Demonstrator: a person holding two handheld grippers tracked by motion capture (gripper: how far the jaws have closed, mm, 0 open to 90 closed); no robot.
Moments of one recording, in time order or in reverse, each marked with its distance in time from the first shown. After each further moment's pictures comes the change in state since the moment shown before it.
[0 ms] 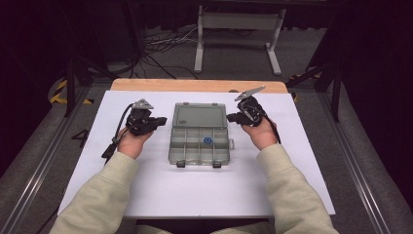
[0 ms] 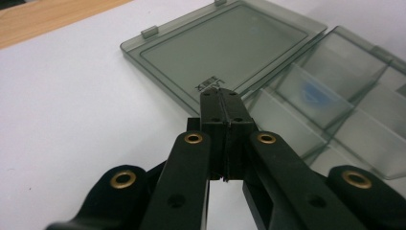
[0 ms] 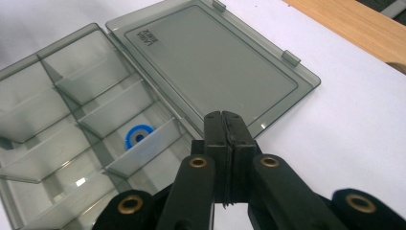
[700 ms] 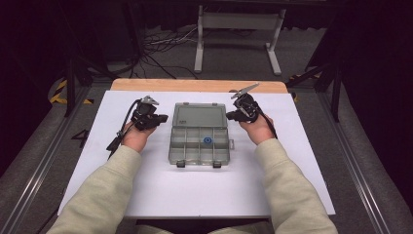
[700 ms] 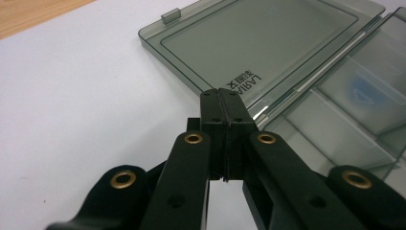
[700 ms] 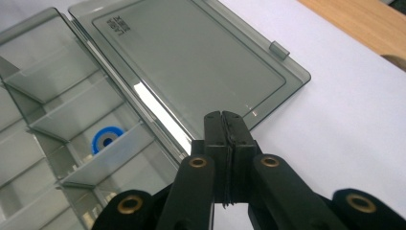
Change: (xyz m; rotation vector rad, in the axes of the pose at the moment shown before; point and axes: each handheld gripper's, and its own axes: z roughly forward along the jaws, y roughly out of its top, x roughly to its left) left arm 0.015 0.010 0.025 0.082 0.039 0.004; right arm -0.013 0.007 0.021 0.060 -0.029 -0.007
